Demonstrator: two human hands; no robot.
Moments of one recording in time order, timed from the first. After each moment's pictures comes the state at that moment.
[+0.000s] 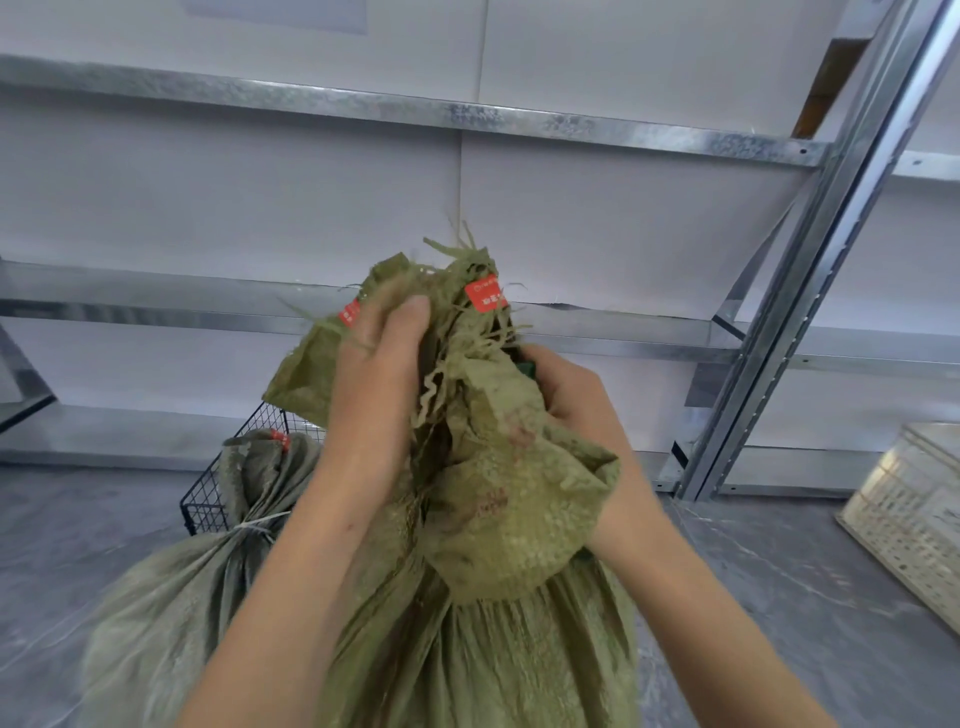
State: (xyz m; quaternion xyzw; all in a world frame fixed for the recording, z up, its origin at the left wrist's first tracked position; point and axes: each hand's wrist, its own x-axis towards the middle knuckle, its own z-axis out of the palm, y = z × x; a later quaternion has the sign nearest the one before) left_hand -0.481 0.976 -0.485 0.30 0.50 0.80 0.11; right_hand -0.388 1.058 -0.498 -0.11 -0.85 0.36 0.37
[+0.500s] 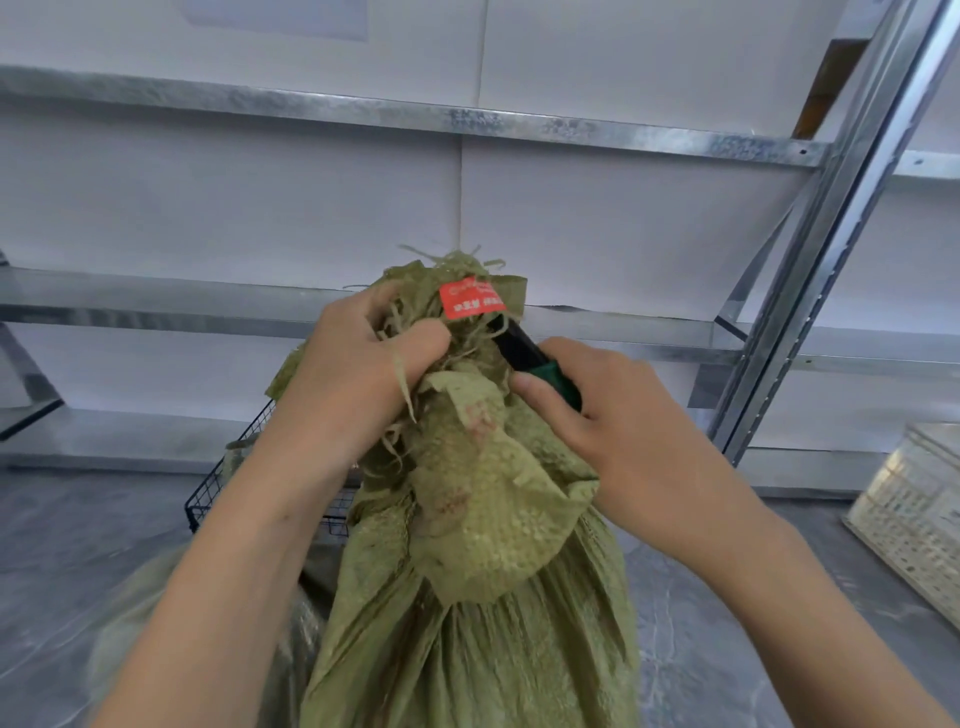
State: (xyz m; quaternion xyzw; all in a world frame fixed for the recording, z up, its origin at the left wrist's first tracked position) left_hand -0.490 0.957 -0.468 0.41 0.61 0.67 0.11; right_hand -0.350 1.052 -0.468 -0.16 -0.93 0.20 0.28
